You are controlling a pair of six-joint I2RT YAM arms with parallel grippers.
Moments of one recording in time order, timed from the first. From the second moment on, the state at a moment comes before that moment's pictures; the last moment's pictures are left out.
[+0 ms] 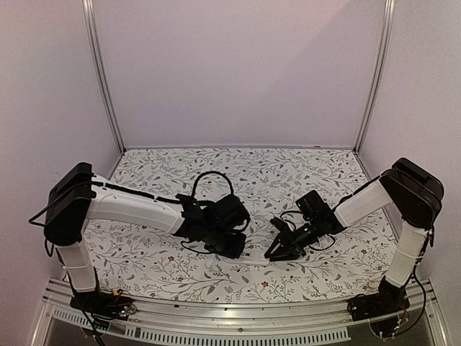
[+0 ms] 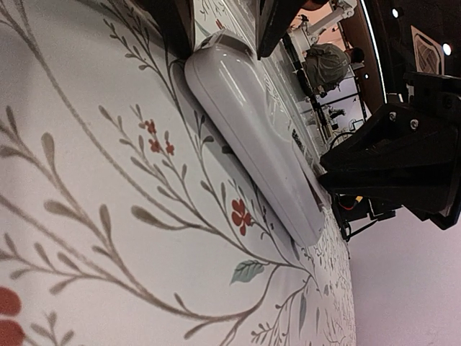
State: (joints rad) left arm -1.14 1.87 1.18 -0.40 -0.03 -0.73; right arm 0.66 1.84 0.72 0.09 -0.95 0.65
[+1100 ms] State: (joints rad) left arm -1.13 1.75 1.18 -0.52 -0.08 -0.59; right arm 0.66 1.85 0.74 0.06 -0.96 0.63
